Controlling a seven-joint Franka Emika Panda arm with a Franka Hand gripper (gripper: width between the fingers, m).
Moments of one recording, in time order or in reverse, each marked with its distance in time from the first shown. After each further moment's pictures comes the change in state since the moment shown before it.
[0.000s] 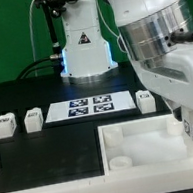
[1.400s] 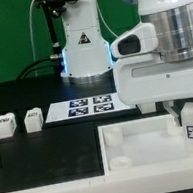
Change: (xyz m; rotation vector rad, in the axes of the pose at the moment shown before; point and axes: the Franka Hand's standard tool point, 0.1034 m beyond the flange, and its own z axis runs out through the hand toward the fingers) arm -0.010 0.003 0.004 -0.096 0.073 -0.652
